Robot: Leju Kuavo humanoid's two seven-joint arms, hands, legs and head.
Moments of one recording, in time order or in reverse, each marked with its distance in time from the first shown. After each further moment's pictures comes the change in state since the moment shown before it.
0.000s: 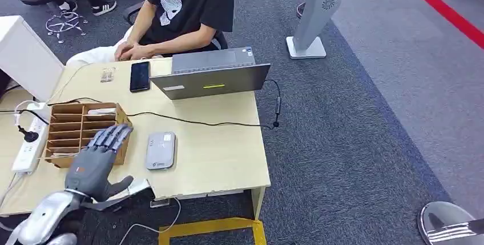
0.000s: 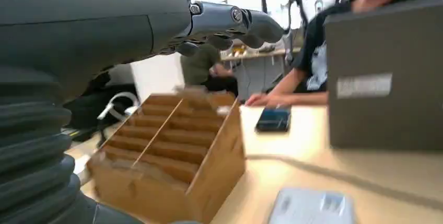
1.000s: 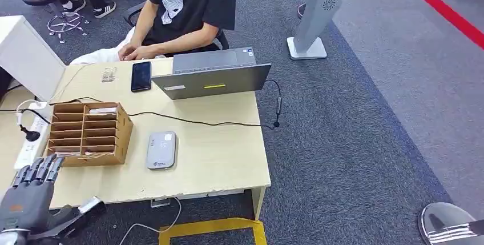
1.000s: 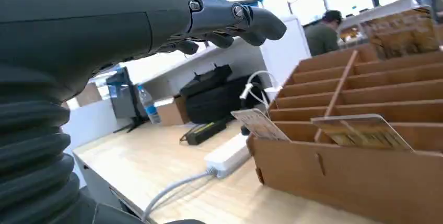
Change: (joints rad) left arm 0.264 0.066 0.330 0.002 -0.188 0.075 0.147; right arm 0.007 -0.007 0.000 0.011 -0.039 0.000 0.016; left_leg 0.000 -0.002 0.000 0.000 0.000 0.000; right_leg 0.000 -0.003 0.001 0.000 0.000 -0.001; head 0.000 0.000
